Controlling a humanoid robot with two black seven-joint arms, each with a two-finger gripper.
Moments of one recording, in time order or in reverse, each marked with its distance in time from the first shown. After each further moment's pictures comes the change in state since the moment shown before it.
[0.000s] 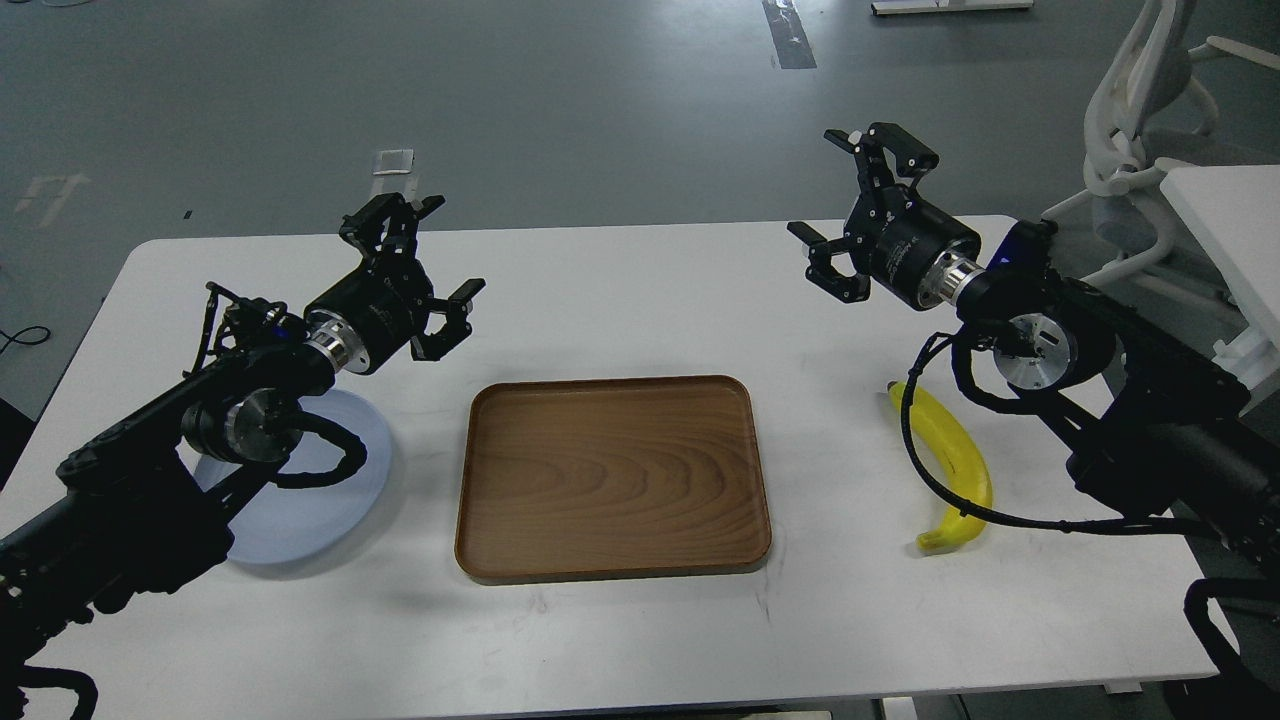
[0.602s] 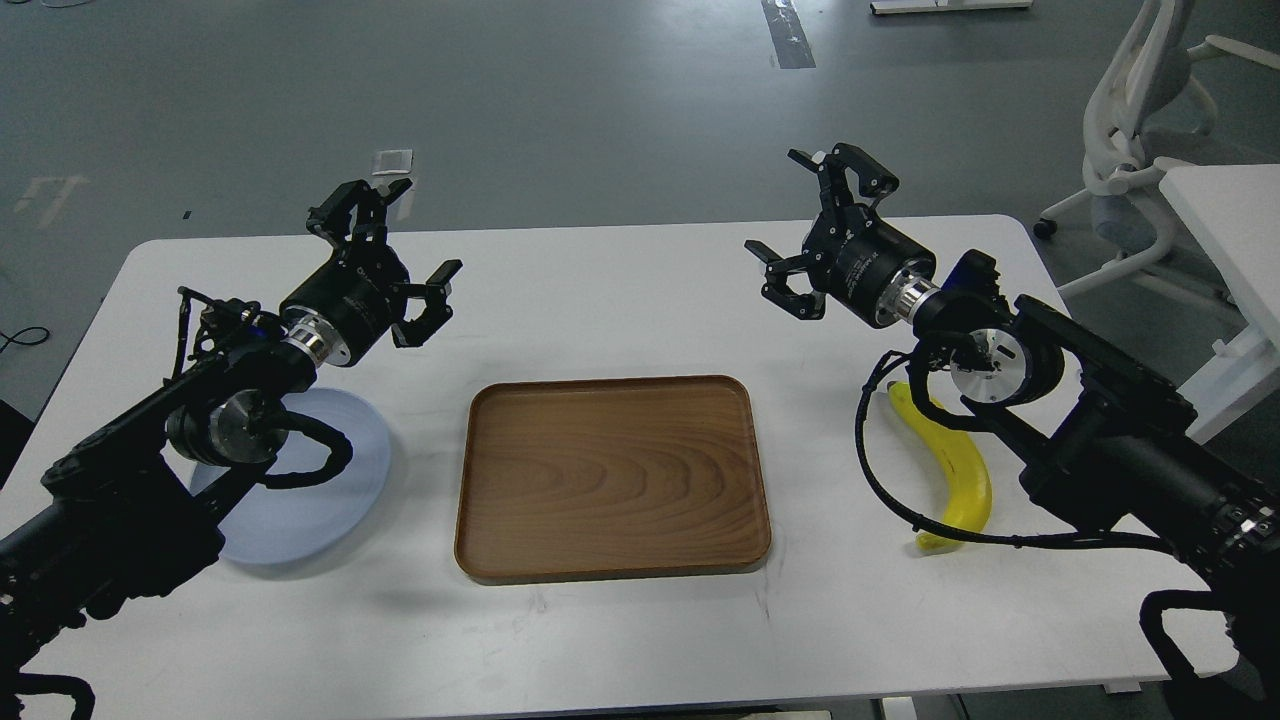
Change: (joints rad) left arm 0.017 0.012 -0.042 0.003 -0.003 -0.001 -0.067; right arm 0.002 0.063 0.006 -0.004 0.037 -0.011 -0.005
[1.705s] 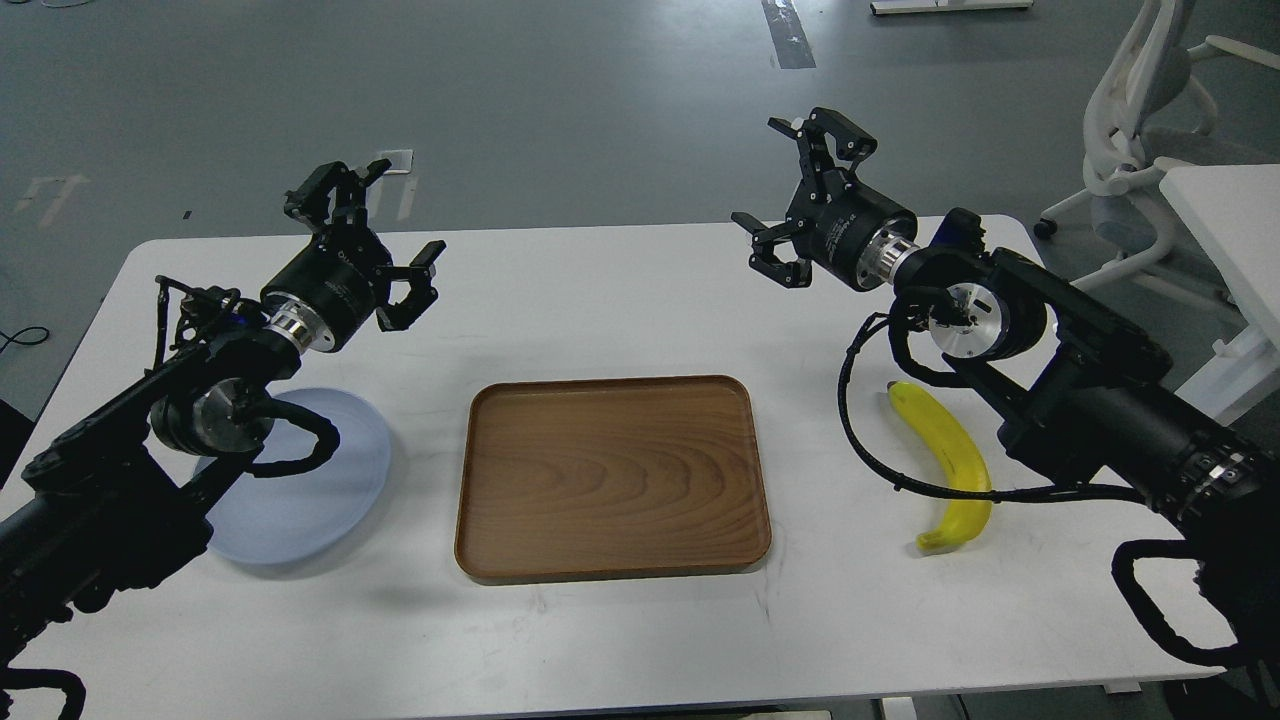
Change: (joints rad) left arm -0.011 0.019 -0.027 -0.007 0.002 0.007 -0.001; right arm 0.124 0.052 -0.053 -0.112 0.004 -0.015 -0.035
